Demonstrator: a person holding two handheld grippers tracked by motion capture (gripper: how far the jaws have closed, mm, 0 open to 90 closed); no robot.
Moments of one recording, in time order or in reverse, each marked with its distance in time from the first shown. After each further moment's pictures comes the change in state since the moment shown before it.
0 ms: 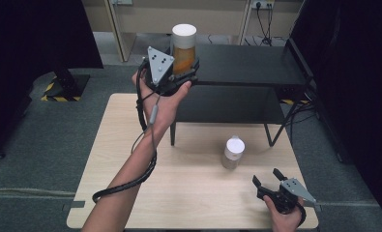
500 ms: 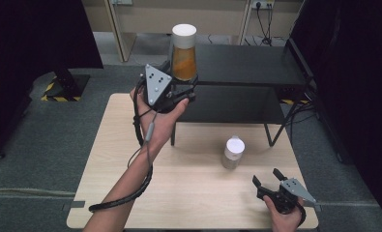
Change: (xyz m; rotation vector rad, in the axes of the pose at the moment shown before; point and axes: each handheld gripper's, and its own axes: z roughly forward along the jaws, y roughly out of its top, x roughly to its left) left arm -0.003 -0.022 -0.027 -0.022 -0.047 0.016; right arm 0.000 0.000 0.000 -0.002 -0.001 -0.001
